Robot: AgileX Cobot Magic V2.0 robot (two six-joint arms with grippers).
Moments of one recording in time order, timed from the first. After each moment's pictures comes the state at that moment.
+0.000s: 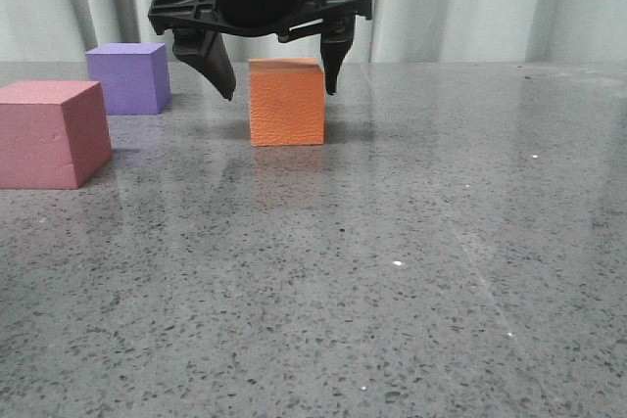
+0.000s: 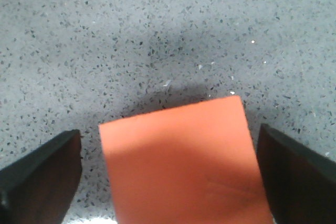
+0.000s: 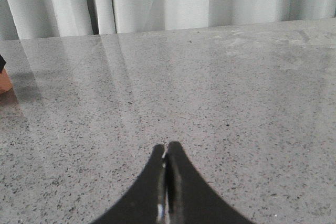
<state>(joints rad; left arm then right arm) -0.69 1.95 -1.69 0.35 0.83 -0.78 0.06 -0.01 0.03 0.02 0.11 0.11</state>
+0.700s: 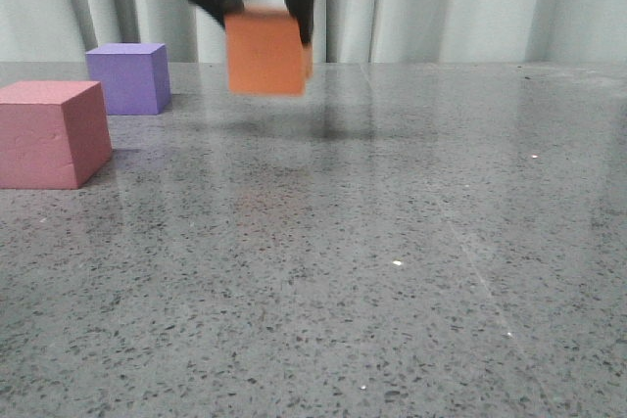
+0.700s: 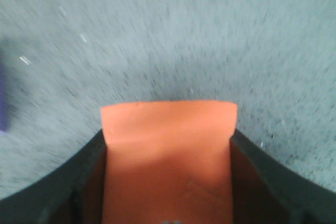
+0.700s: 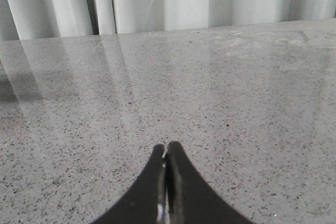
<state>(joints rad) -0.69 1.83 -1.69 0.43 0.84 -0.73 0.06 -0.01 0.03 0.02 0.11 0.11</state>
